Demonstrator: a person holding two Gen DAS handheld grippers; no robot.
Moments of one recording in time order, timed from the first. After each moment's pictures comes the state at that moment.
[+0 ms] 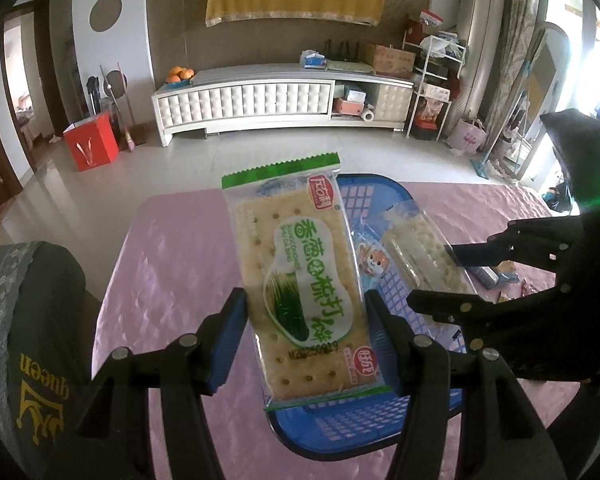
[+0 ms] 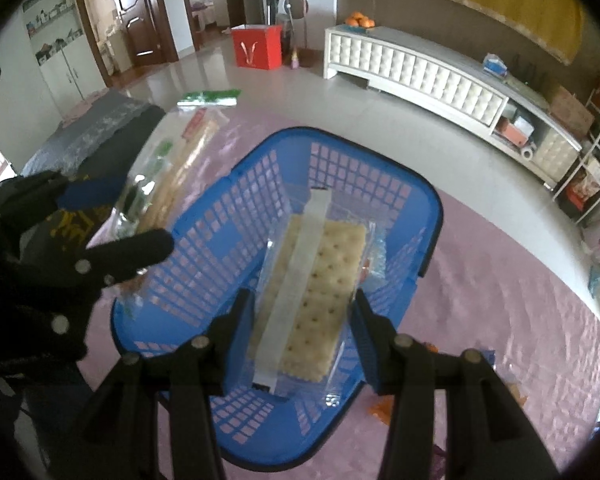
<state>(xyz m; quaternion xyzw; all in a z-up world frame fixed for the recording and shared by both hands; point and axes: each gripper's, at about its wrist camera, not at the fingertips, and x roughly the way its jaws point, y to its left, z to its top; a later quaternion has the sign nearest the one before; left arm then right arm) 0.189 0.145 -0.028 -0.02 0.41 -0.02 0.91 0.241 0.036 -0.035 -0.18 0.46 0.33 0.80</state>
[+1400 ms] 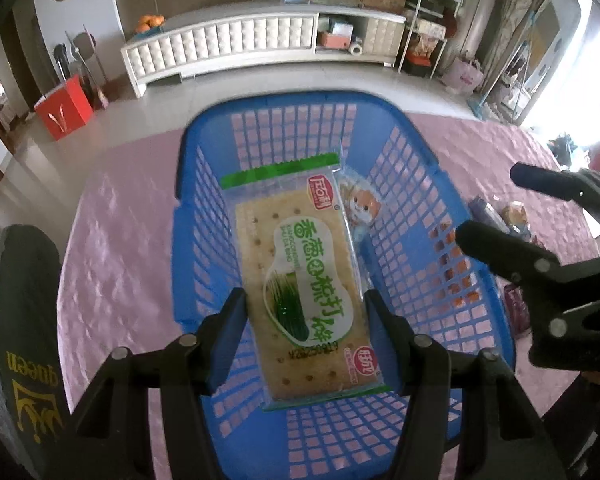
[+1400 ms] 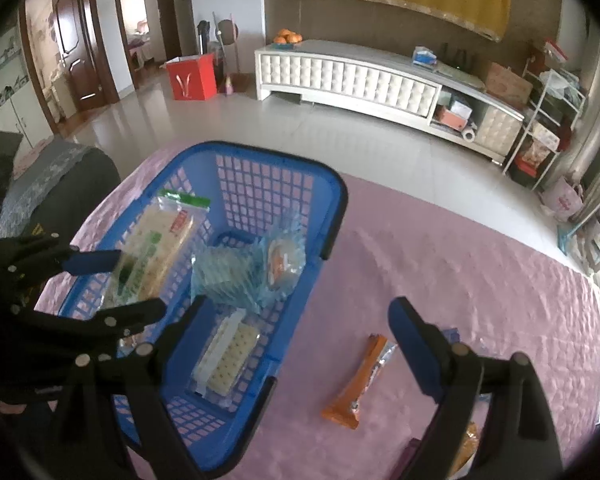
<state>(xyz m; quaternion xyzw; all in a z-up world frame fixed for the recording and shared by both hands) 0.246 0.135 -0.099 0.00 0.53 -0.05 0.85 0.262 -0.001 -0.047 -0.13 0.44 0.23 0.86</state>
